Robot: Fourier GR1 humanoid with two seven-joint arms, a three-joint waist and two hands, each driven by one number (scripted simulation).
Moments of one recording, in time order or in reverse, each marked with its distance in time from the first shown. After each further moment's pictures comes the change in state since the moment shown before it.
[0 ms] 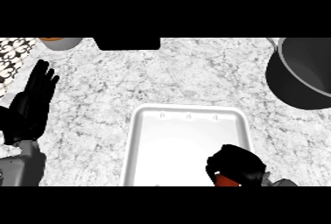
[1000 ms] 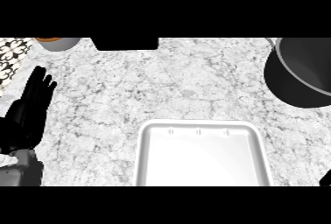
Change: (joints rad) left arm 0.060 -0.010 -0.004 -0.056 -0.003 -0.002 0.006; right arm 0.457 -0.180 -0.738 -0.486 -0.776 -0.117 -0.141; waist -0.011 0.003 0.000
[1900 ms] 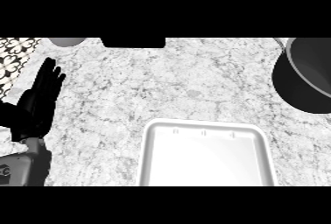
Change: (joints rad) left arm -0.082 -0.011 -0.012 0.064 -0.016 -0.008 -0.005; right arm -0.527 -0.164 -0.213 0.589 -0.225 0.123 0.178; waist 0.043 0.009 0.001
